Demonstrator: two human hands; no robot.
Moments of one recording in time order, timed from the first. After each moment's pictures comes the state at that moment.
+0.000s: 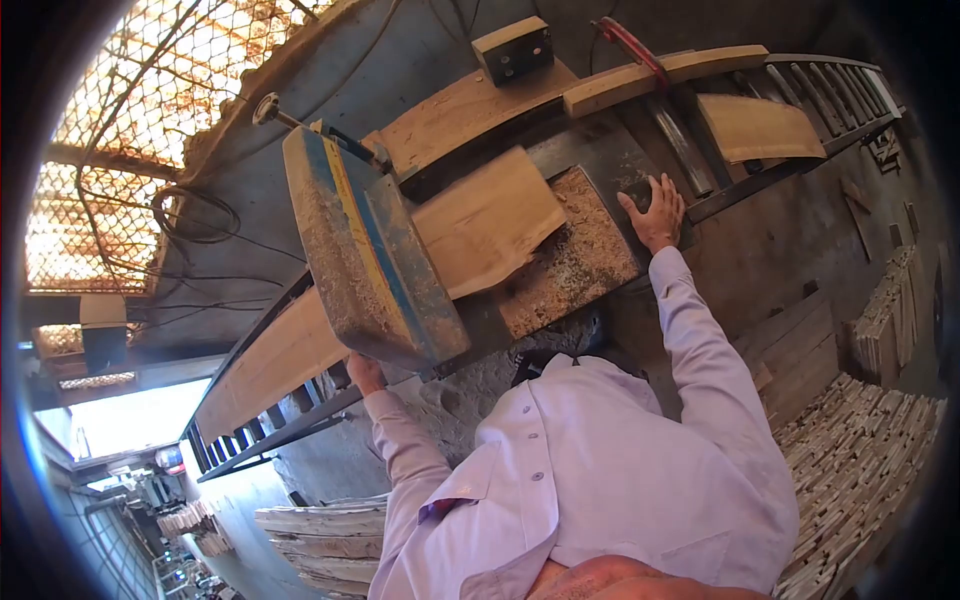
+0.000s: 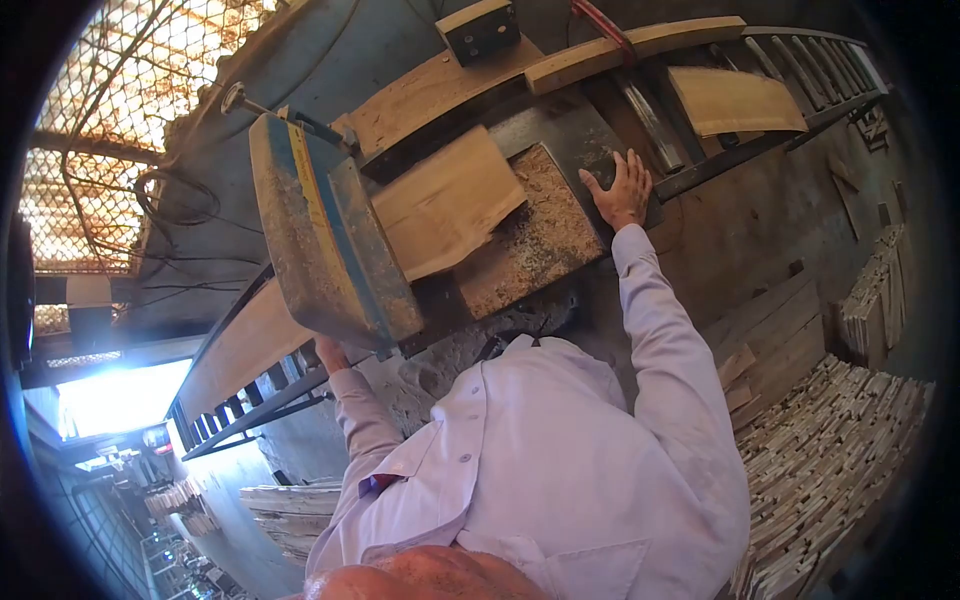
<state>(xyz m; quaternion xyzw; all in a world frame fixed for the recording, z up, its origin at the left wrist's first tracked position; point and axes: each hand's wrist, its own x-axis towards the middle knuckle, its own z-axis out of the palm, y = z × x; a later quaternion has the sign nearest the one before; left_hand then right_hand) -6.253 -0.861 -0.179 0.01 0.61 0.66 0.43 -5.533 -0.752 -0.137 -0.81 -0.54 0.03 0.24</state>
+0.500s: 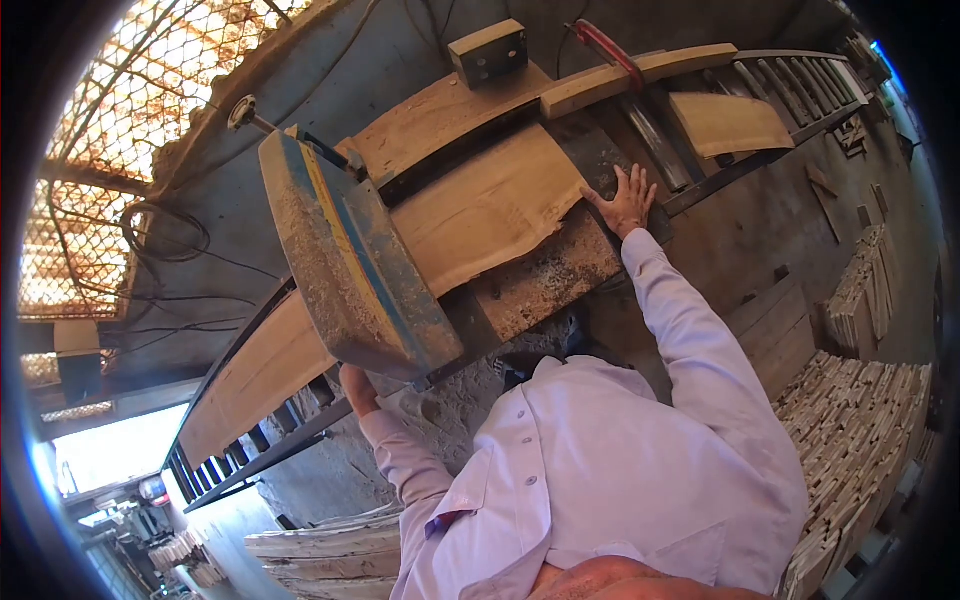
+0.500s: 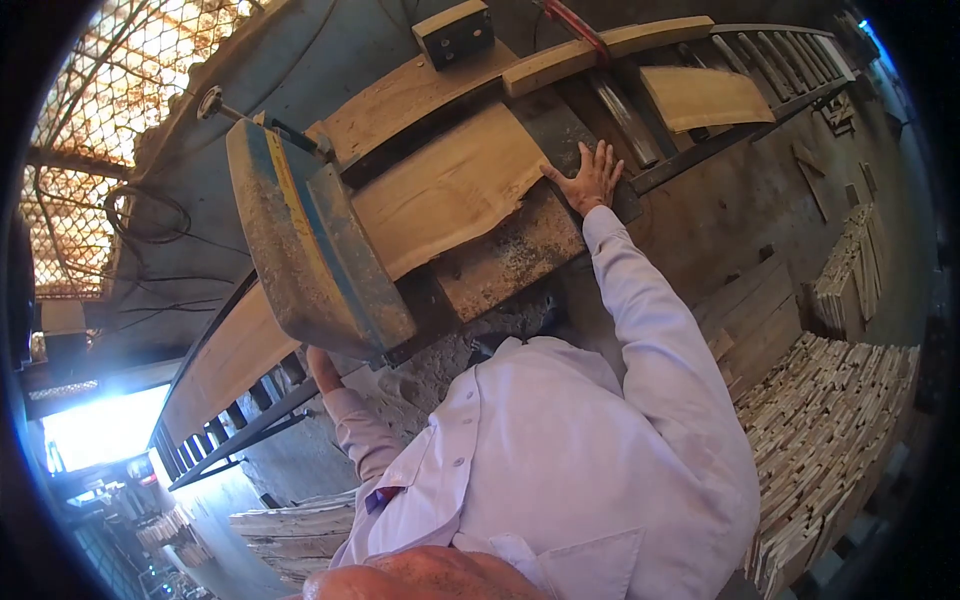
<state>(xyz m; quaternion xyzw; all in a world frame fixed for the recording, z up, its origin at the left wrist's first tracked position) -6.191 -0.866 -0.133 0.21 0.70 0.54 0.42 -5.557 -0.729 -0.131 -0.83 -0.51 0.06 0.20</state>
